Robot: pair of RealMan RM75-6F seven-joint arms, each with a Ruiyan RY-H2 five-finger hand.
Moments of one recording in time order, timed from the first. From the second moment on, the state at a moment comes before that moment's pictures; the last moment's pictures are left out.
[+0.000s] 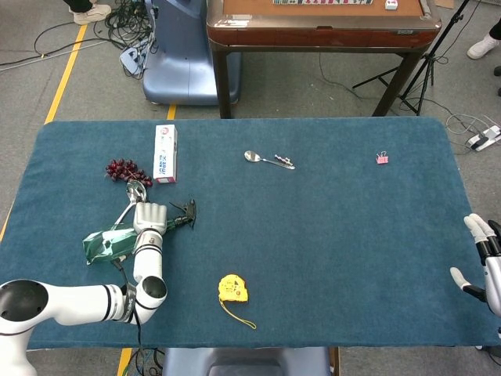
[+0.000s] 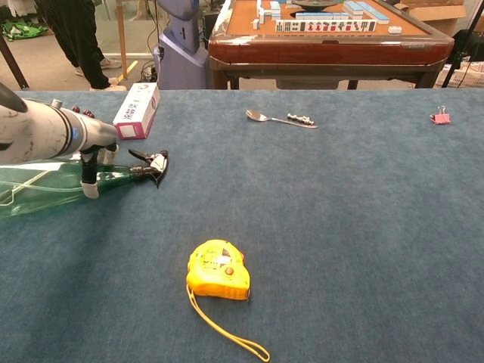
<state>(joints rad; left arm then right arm) -1.17 -1.60 -0.21 -1.46 -0.14 1.18 1.32 0.00 -1.03 0.08 -1.64 -1.49 1.58 -0.03</state>
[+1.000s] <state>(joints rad) -0.91 -1.30 -0.23 -1.81 0.49 1.15 0.69 0.01 -1.03 0.08 -1.66 -1.52 1.58 -0.05</state>
